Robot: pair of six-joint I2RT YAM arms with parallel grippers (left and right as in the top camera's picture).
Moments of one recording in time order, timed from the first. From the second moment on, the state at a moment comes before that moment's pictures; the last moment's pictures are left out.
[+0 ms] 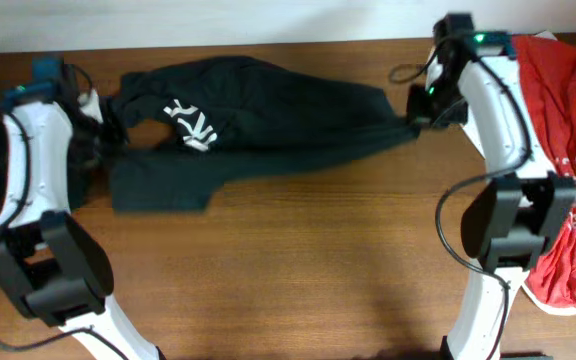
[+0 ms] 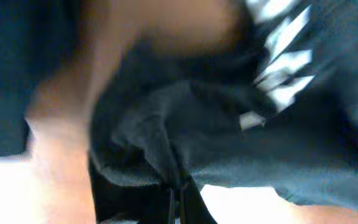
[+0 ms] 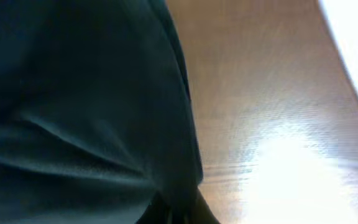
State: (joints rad) left arm 0.25 2.01 1.87 -1.23 0.18 -0.16; right arm 0.00 2.19 2.20 -1.46 -0.07 0.17
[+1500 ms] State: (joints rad) left arm 0.21 2.10 2.87 -1.42 0.38 -0.12; right arm -0.21 2.14 2.84 -1.56 -0.02 0.12
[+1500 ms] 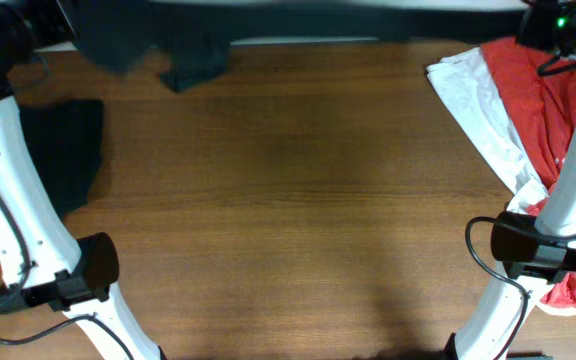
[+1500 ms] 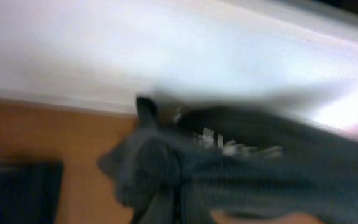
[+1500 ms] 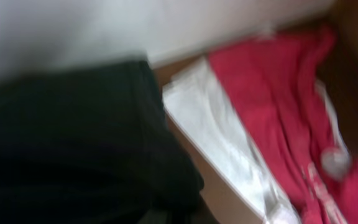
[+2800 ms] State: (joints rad) left arm 0.35 1.70 1.46 -1.17 0.42 -0.07; right arm -0.28 1.85 1.40 -0.97 -0.19 0.07
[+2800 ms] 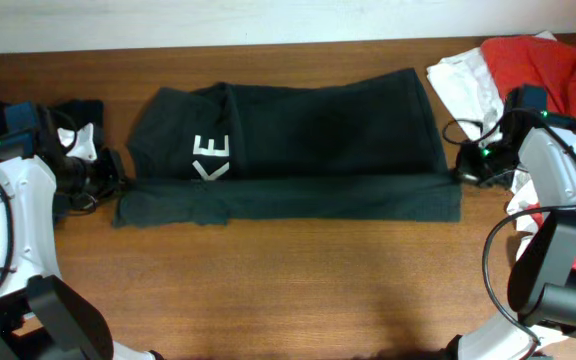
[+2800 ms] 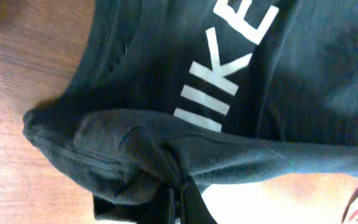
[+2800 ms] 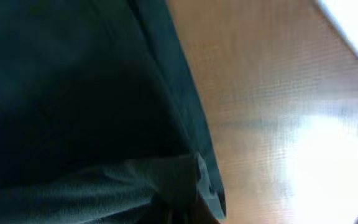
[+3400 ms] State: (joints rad) left arm 0.33 1.75 2.39 -1.36 0.41 -0.01; right arm -0.25 1.84 2.61 -1.61 -0.15 0.07
